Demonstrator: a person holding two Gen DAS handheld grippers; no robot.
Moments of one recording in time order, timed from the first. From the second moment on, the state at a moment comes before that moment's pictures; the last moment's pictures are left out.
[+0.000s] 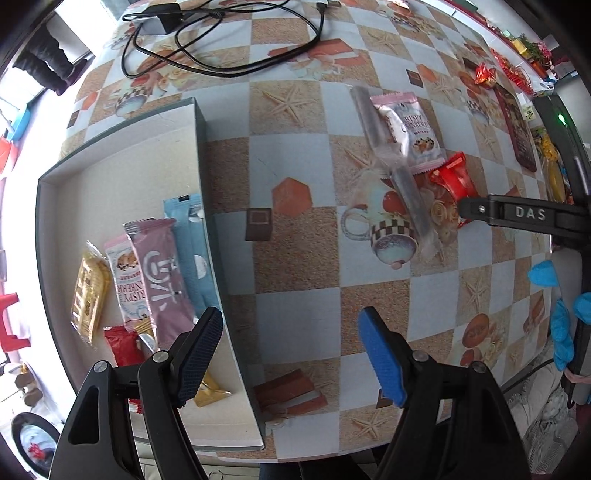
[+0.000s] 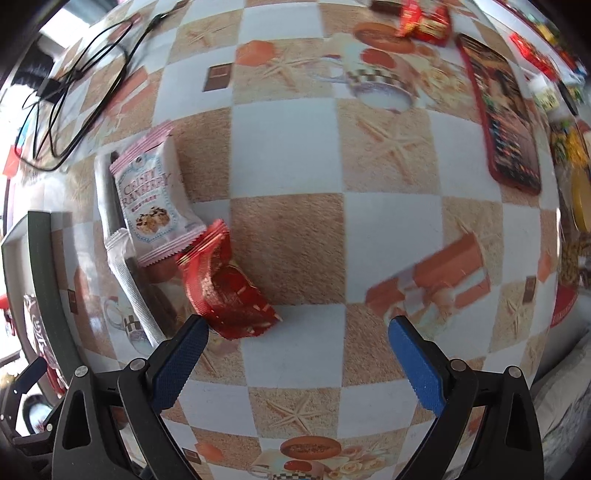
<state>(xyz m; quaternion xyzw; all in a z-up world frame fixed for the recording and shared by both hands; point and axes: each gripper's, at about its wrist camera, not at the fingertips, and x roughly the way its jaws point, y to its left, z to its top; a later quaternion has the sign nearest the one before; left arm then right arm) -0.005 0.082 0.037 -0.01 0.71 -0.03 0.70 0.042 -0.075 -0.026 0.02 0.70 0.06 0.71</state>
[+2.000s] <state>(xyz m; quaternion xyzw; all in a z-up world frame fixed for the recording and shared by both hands) 0.075 -0.028 -0.015 0.01 0.72 -0.03 0.70 0.043 -0.093 -0.045 -0.02 0.66 0.07 0.75</state>
